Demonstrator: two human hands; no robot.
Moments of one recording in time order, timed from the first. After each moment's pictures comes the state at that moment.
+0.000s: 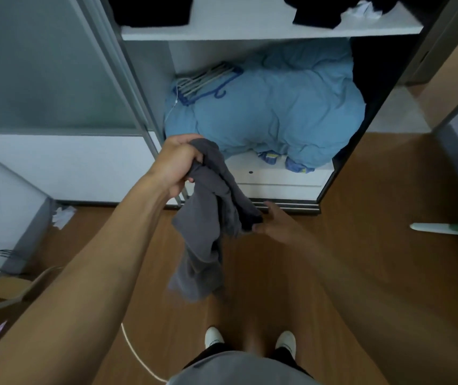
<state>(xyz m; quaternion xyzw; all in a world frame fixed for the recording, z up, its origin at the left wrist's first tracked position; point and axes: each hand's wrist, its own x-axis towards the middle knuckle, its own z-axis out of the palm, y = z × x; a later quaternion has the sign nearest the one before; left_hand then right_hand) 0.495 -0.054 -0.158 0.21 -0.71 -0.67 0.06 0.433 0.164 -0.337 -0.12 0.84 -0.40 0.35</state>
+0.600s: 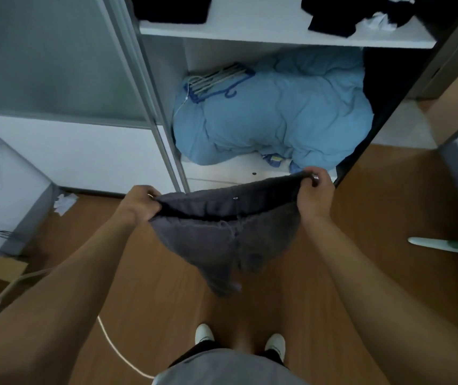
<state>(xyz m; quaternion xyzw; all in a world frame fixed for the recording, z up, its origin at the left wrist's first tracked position) 0.564 -0.152 -0.278 0.36 -0.87 -0.34 -0.04 0.419 0.173 -0.263 0.06 0.80 -0.59 -0.03</state>
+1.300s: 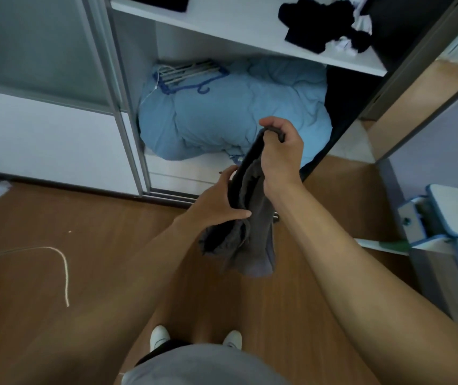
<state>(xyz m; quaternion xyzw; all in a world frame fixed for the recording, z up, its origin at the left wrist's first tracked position) 0.488 0.009 -0.295 0.03 -0.85 -0.53 -0.03 0.436 0.114 -0.160 -0.03 0.72 -0.69 -0.05</state>
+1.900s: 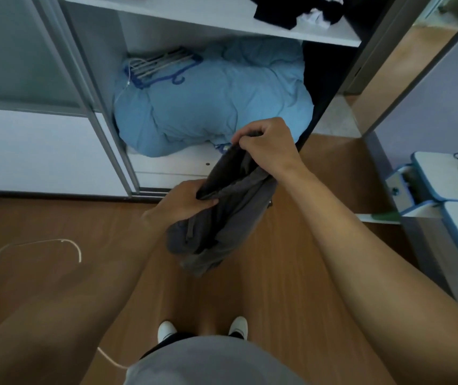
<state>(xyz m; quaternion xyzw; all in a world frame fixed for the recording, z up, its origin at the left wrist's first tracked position) 0.493 -0.016 -0.304 0.01 -0.91 -0.42 -0.06 0.423 0.162 -0.150 -0.16 0.88 -0.45 0.04</state>
